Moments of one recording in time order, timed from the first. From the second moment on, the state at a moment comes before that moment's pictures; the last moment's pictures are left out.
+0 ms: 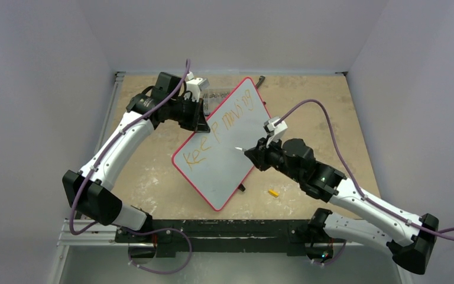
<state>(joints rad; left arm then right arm) -0.43 1.46 1.50 -0.88 0.46 -0.16 0.91 0.85 0.78 -0.22 0.17 0.35</state>
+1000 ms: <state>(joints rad) -0.43 1.44 1.48 -0.87 0.44 -0.15 0.91 0.96 0.74 -0.03 -0.16 0.24</state>
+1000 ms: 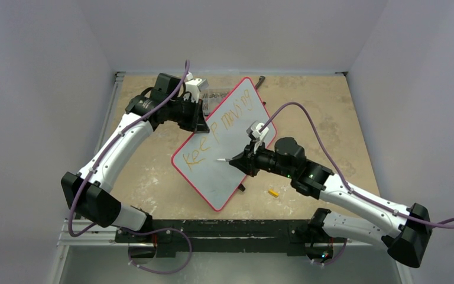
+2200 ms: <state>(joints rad) -0.42 1.44 1.47 -0.87 0.45 -0.16 0.91 0.93 0.68 0.05 -0.14 0.23</state>
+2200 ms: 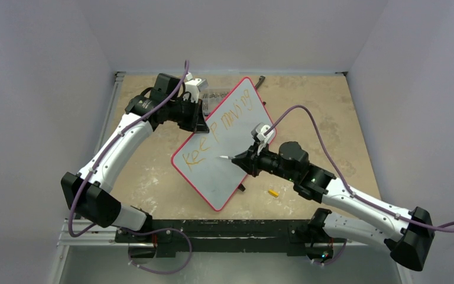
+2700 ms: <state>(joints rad) -0.42 1.44 1.47 -0.87 0.45 -0.16 0.91 0.93 0.67 0.04 -0.13 0.22</state>
